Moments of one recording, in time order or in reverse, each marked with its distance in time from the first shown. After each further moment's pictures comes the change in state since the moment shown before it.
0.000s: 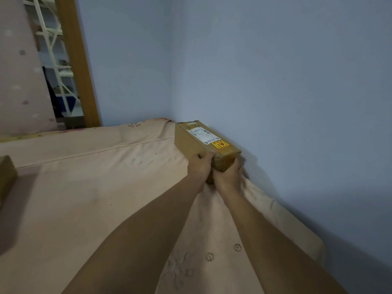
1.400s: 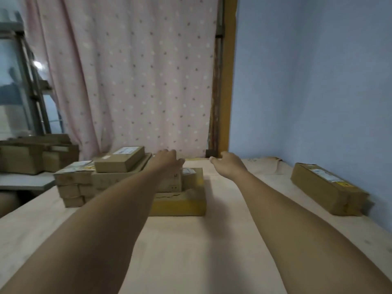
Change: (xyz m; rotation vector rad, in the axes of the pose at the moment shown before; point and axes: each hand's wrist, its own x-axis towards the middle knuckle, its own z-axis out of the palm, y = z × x) left_hand -0.332 0.176 -0.499 1.391 0.545 0.114; right_hand -0.365 -0.309 0.066 -0.387 -0.677 -0.635
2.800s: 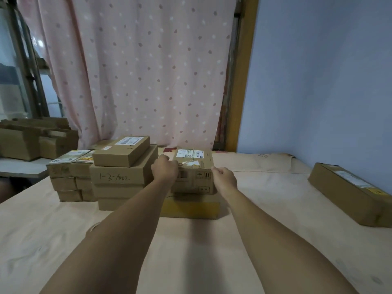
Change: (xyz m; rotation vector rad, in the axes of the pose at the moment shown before) left_hand 0.046 -0.044 0.081 -0.713 0.282 -0.458; right_hand 0.046 0.001 0.124 0.502 0.021 0.237
